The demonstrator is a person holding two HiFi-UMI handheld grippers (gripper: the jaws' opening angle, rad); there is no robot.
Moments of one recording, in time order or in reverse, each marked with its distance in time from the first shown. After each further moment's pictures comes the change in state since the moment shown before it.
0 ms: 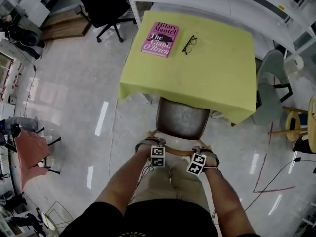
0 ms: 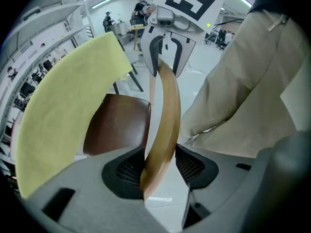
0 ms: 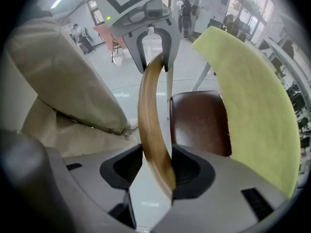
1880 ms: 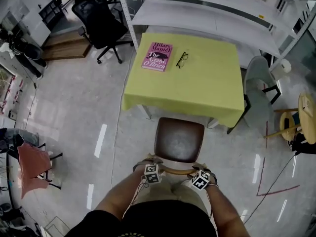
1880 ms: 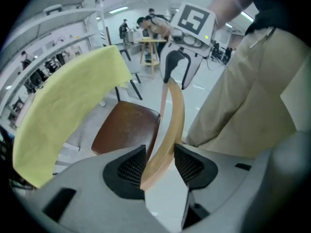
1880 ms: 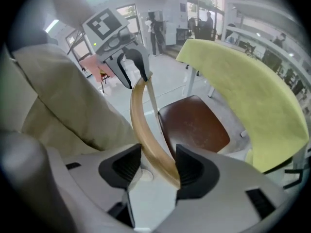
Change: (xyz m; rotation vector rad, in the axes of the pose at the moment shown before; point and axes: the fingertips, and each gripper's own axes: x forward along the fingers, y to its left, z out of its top) left arm -0.032 -0.109 0.003 -0.161 -0.142 0.022; right arm -0.030 0.115 -0.013 0.351 -0.211 0.007
